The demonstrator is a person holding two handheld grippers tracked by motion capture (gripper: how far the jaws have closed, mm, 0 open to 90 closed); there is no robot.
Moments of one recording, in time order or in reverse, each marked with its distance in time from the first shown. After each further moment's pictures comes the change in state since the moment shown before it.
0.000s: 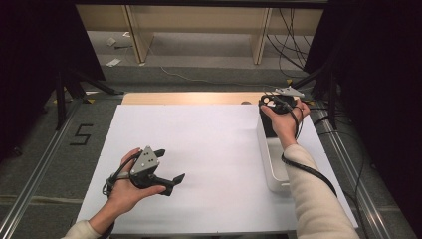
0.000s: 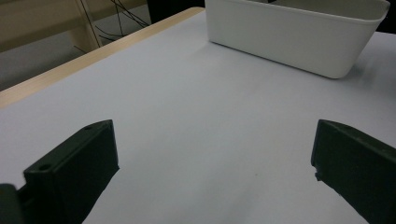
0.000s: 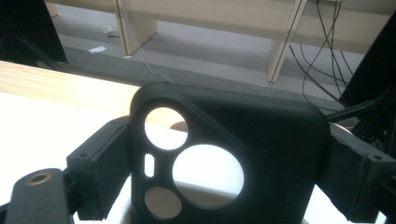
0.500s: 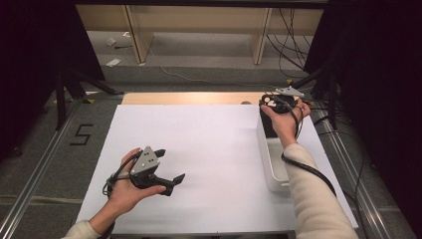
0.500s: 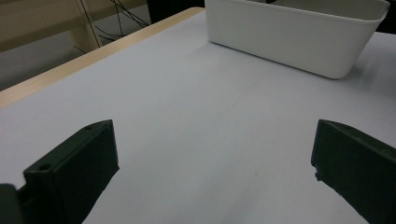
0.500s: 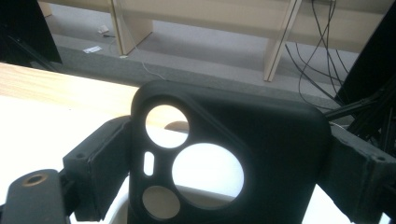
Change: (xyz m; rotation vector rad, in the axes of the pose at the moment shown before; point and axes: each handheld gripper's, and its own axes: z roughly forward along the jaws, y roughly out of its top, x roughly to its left) left arm 0.000 0.000 0.000 0.000 0.000 -0.001; right arm -0.003 -0.001 0.004 0.005 -0.015 0.000
